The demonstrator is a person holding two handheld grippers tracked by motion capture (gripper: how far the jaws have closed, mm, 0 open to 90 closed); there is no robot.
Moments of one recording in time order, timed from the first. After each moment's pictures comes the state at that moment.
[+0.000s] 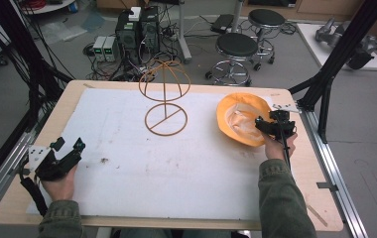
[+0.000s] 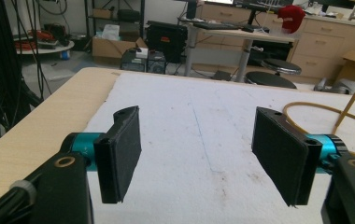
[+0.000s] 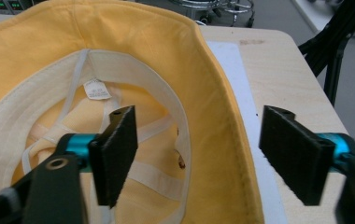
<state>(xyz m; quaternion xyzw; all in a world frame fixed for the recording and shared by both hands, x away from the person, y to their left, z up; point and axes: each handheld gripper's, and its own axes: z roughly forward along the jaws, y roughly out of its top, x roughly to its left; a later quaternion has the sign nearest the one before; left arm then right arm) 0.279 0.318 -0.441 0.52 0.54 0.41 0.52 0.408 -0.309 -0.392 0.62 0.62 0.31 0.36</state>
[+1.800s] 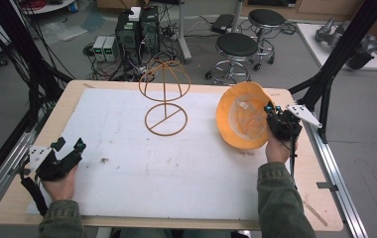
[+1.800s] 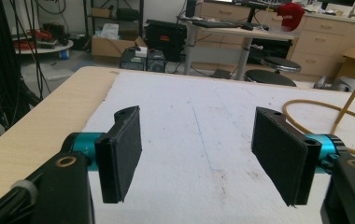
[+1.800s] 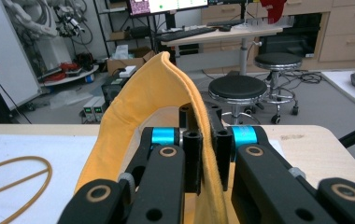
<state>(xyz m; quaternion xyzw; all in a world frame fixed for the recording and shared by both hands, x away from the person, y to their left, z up) 0.279 0.317 -0.442 0.53 0.54 0.41 0.52 0.368 -0.305 -0.355 0.53 0.55 0.51 0.39</state>
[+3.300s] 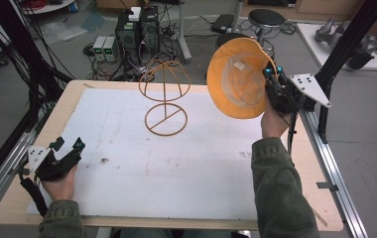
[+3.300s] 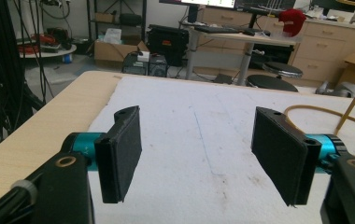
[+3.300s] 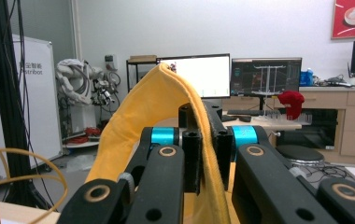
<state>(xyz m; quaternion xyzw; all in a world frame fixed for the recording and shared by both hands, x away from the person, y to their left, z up) 0.278 0.318 -0.441 0.52 0.54 0.41 0.52 0.372 -0.264 -0.257 0.41 0.50 0.61 0.46</state>
